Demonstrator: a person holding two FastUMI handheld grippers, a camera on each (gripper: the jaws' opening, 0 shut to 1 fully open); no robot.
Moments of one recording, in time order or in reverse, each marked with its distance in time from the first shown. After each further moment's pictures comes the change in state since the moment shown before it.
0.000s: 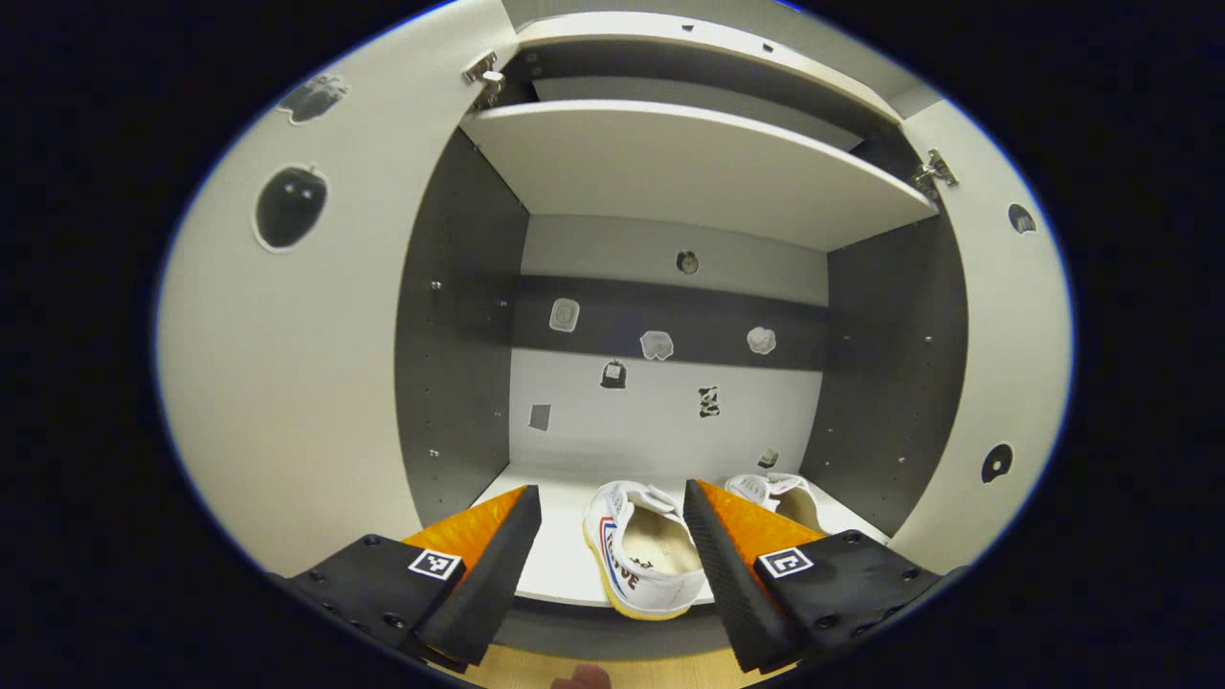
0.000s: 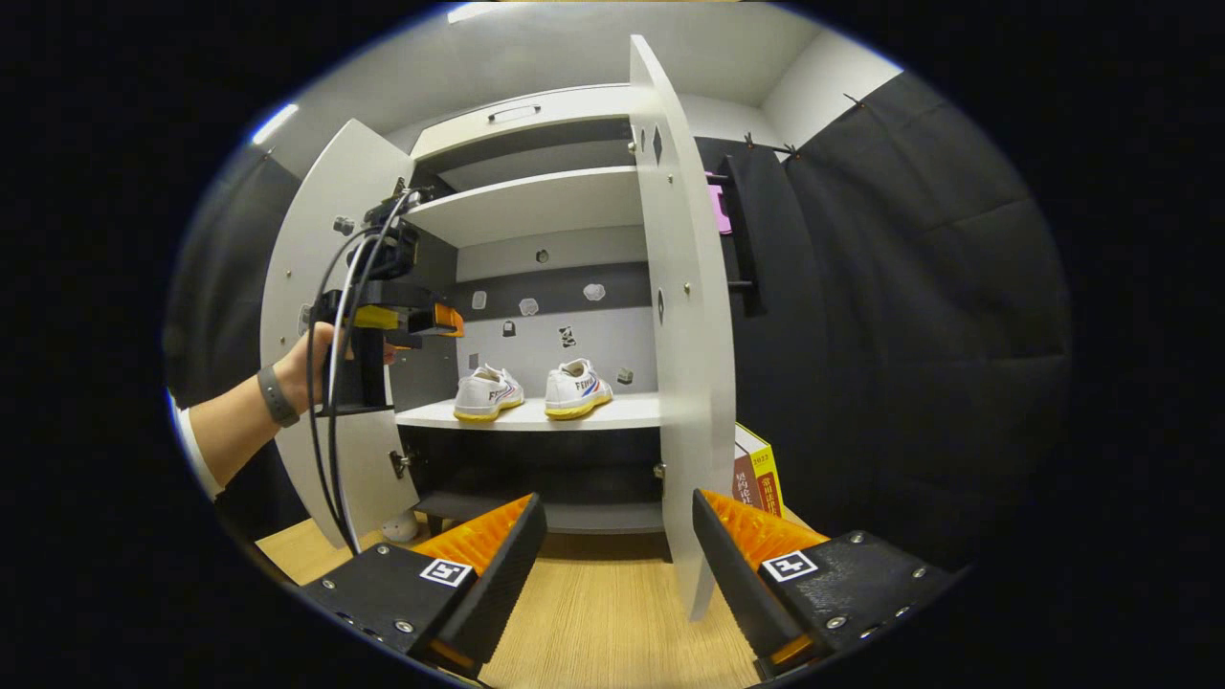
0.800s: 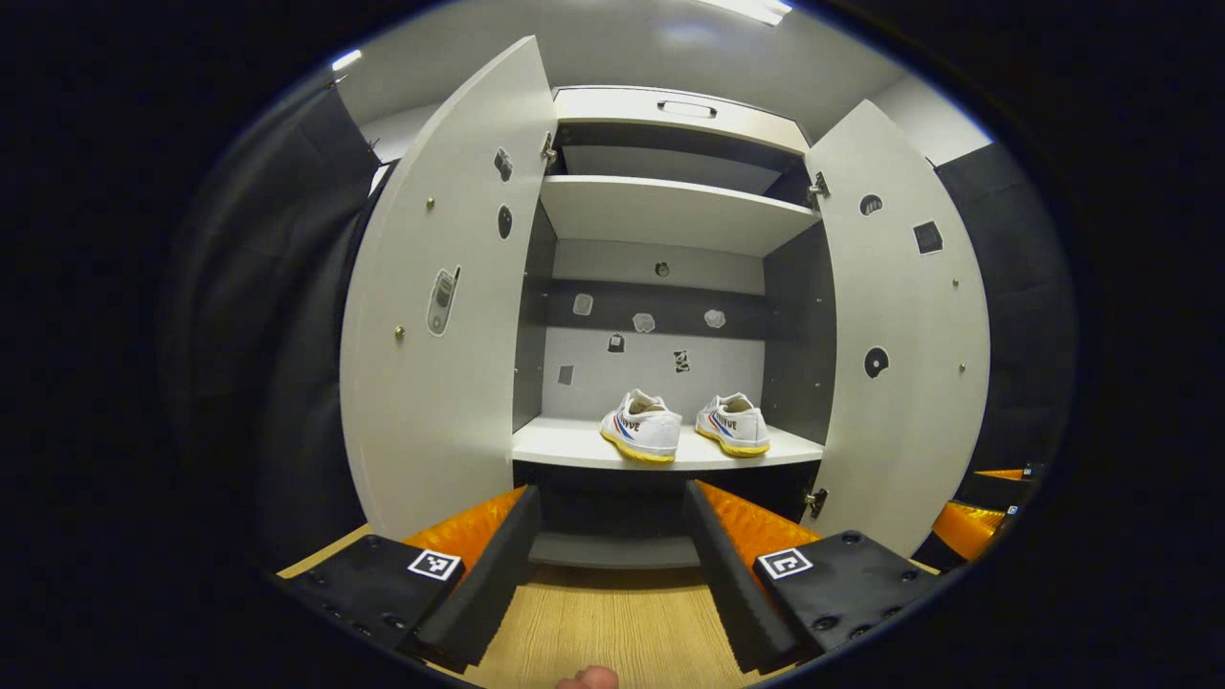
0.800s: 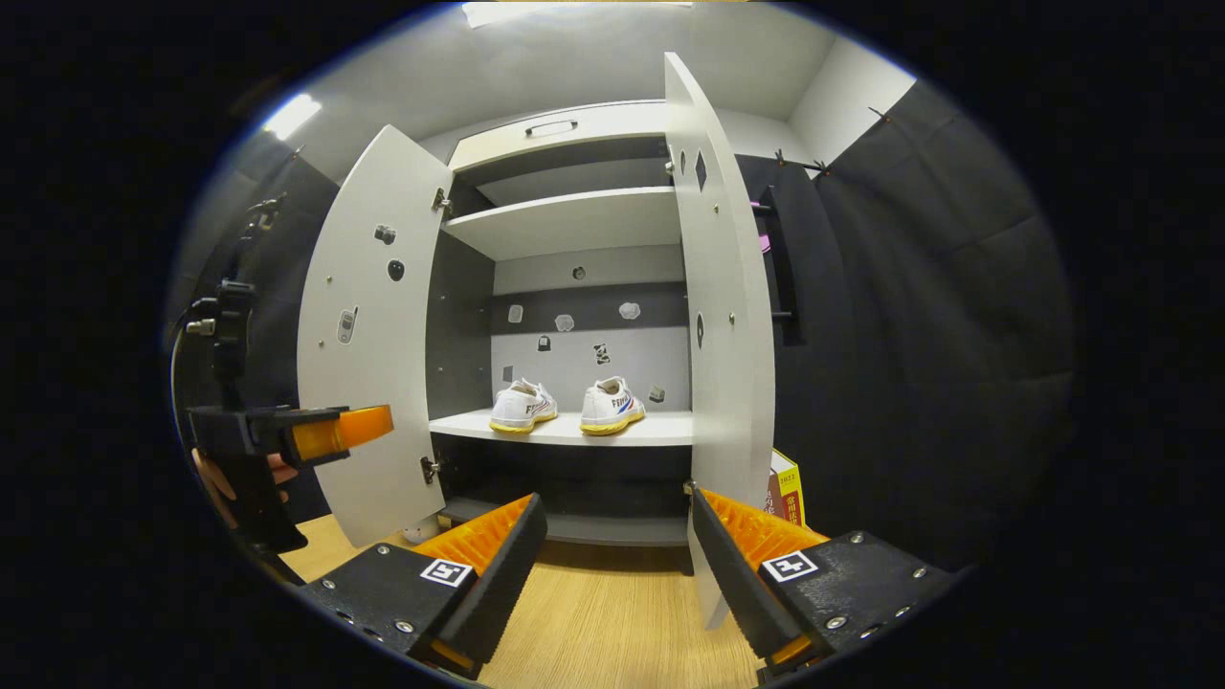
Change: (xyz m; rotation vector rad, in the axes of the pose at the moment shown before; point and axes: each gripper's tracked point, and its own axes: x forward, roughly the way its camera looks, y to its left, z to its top) left arm -0.209 0.016 -0.089 0.022 -0.066 0.006; right arm -0.011 0.019 0.007 -0.037 -0.043 0.078
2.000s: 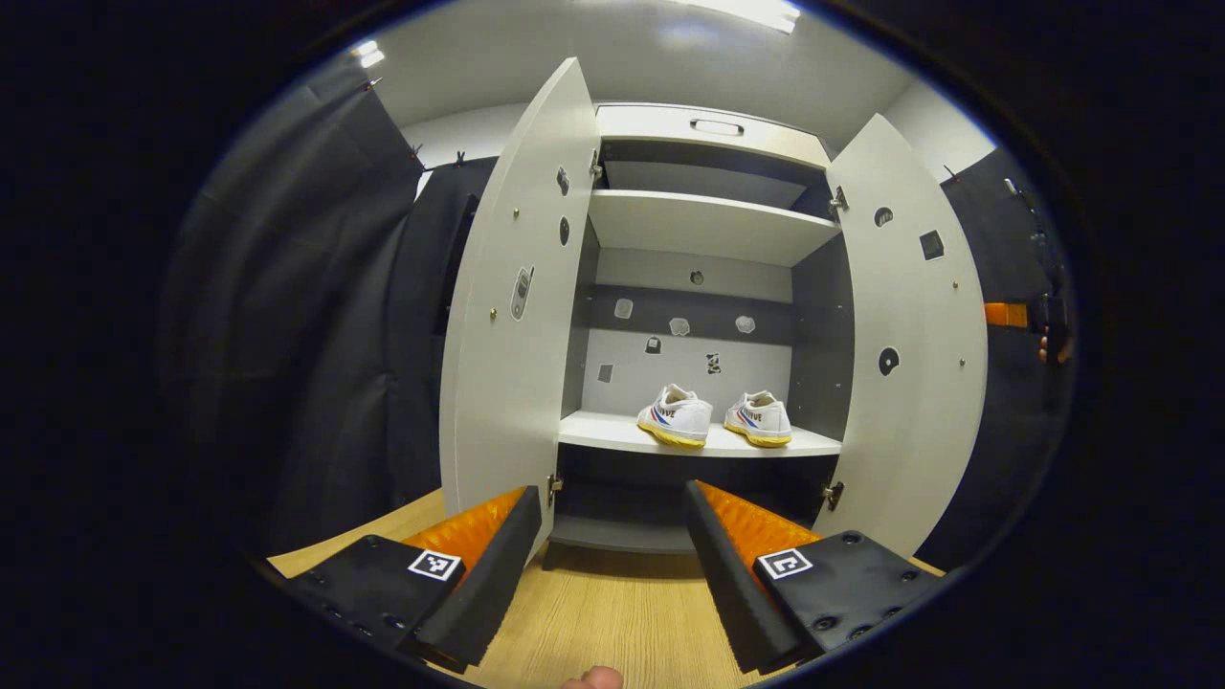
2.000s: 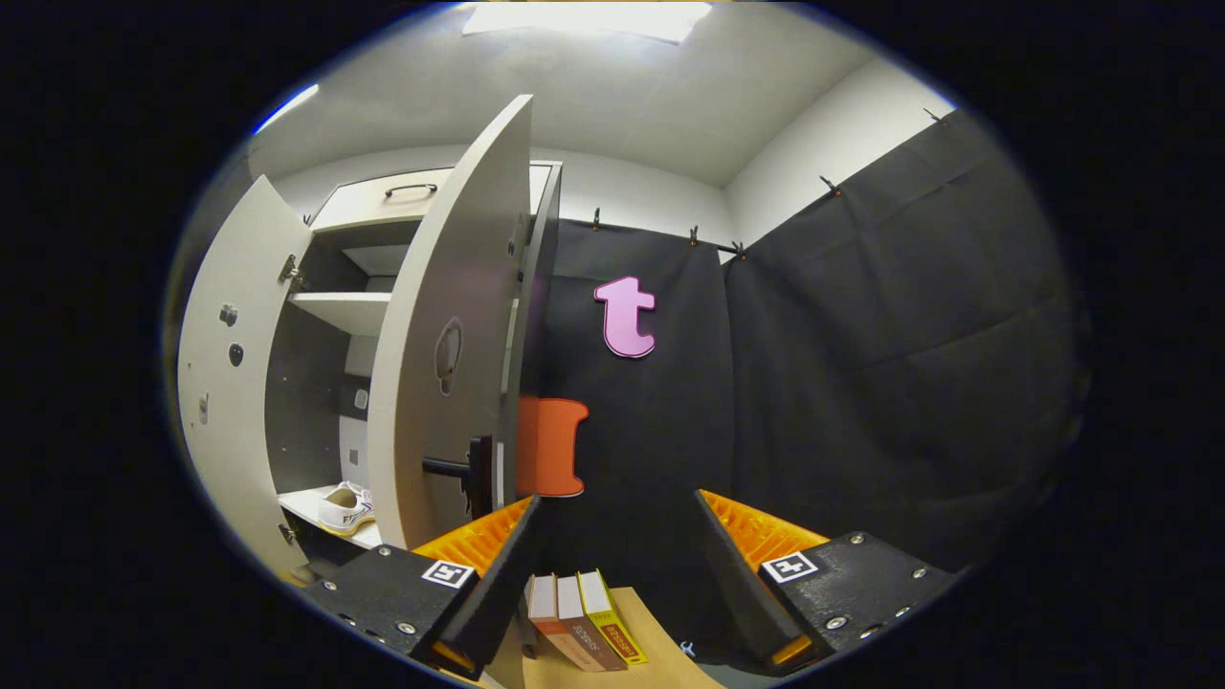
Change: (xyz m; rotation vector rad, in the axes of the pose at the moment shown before) left arm -0.048 0.022 -0.010 -0.028 -0.022 0.089; right arm 0.060 -0.199 0.200 -0.111 -0.180 -0.305
